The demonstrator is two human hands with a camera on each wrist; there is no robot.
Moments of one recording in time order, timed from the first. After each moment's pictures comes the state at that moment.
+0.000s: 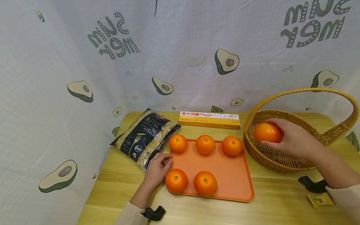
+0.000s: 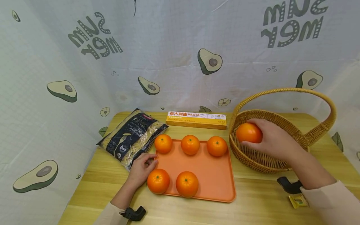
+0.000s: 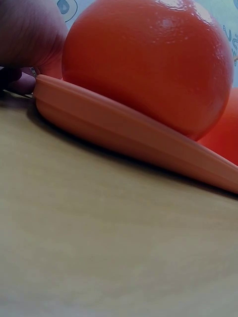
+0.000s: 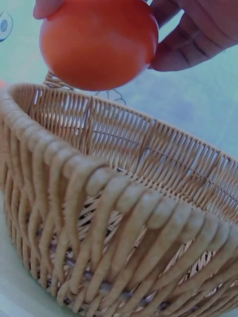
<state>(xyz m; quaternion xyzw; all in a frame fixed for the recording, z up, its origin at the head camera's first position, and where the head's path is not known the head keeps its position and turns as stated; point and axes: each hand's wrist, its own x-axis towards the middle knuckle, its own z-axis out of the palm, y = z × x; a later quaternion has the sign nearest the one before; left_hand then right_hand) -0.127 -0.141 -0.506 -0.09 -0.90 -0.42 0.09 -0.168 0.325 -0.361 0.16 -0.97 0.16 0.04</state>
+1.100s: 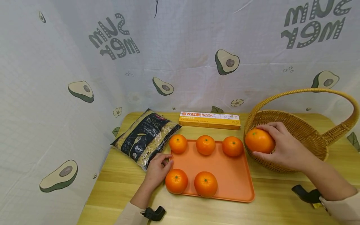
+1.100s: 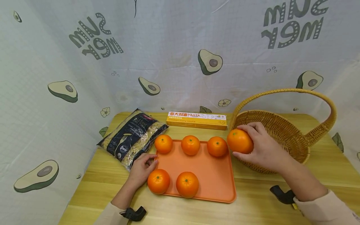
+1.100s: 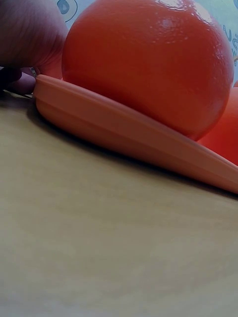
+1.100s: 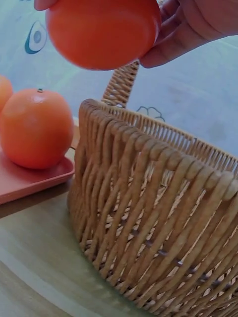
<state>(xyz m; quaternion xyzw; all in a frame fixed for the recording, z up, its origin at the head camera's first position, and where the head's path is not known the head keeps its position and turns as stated) -0.126 -0.141 -0.504 -0.09 -0.89 -0.43 0.08 -0.141 0.295 -0.370 0.19 -0.95 0.22 0.10</state>
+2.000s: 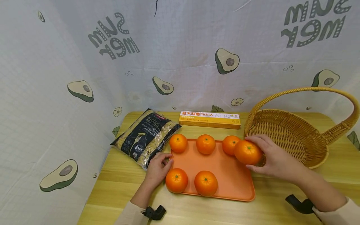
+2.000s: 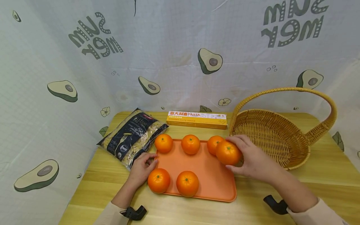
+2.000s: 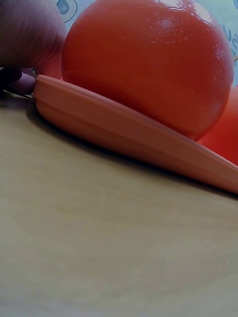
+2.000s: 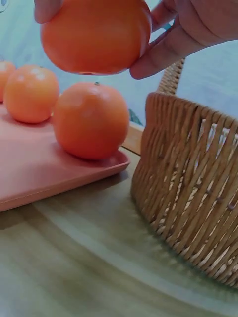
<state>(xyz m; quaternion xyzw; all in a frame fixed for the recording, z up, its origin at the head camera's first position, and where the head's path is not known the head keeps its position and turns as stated) -0.126 -0.141 -0.504 -0.09 -0.90 -0.43 0.08 -0.119 0.270 -0.387 0.25 -0.94 0.23 0.06</state>
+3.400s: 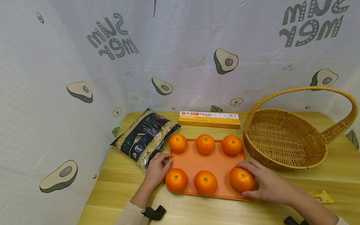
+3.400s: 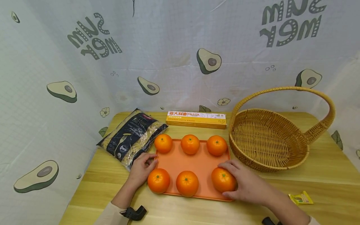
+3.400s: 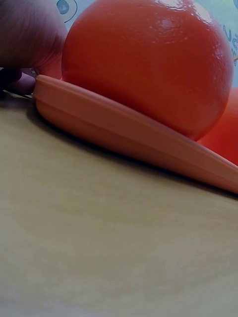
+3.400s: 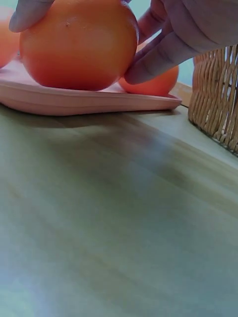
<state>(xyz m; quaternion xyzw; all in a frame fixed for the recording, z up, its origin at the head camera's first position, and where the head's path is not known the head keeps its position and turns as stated) -0.127 -0.141 -0.505 -0.09 -0.90 -0.42 0.09 -0.077 0.261 -0.436 0.28 -0.94 0.20 0.02</state>
